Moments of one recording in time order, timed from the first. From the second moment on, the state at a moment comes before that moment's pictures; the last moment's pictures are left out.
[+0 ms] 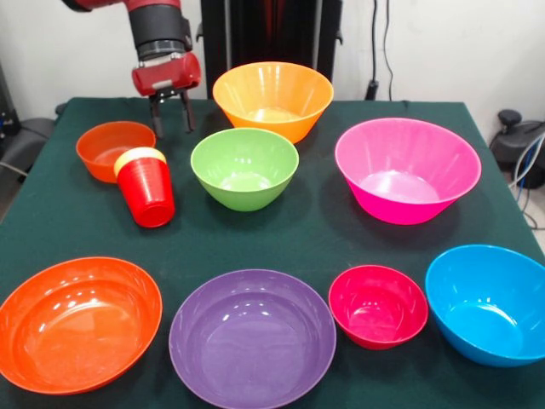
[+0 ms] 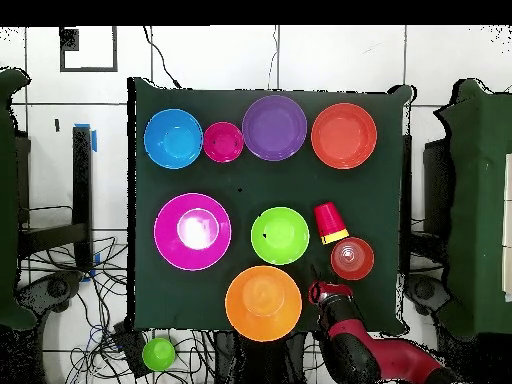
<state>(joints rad) -1.26 -0.35 0.31 2.09 -1.00 -0.49 1.87</state>
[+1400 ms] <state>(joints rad) -1.28 -0.42 0.35 2.13 -0.97 -0.47 1.87</state>
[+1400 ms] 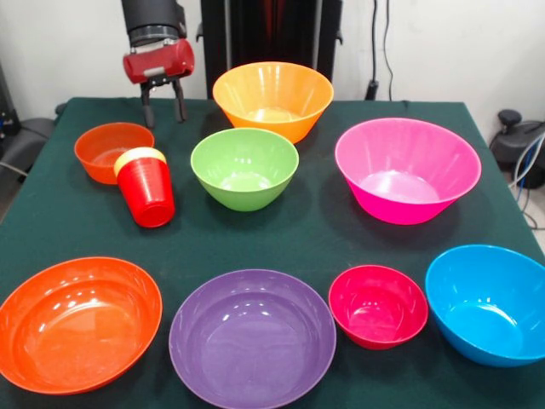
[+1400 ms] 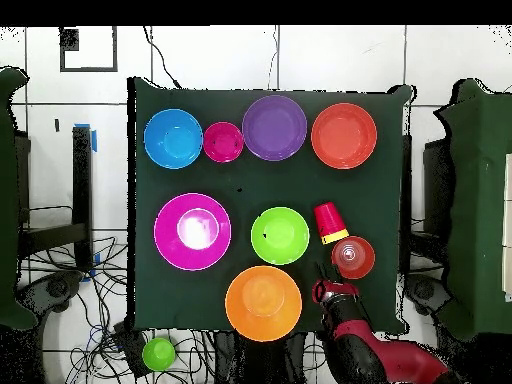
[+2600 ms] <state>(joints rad) -1.38 -0.31 0.48 2.10 -1.03 -0.36 1.87</state>
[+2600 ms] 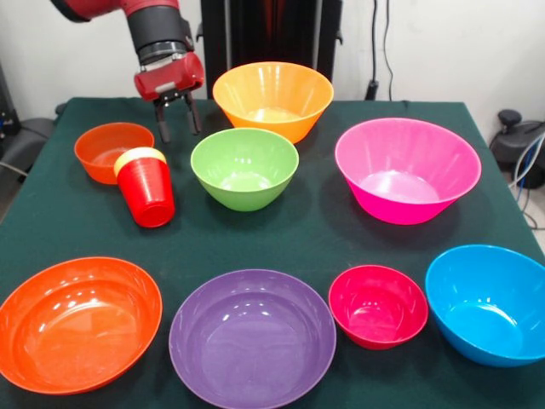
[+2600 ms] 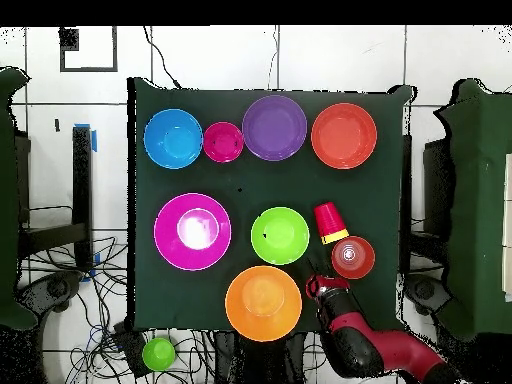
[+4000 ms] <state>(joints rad) -1.47 -0.34 0.64 2.10 -1.04 -0.11 1.87</state>
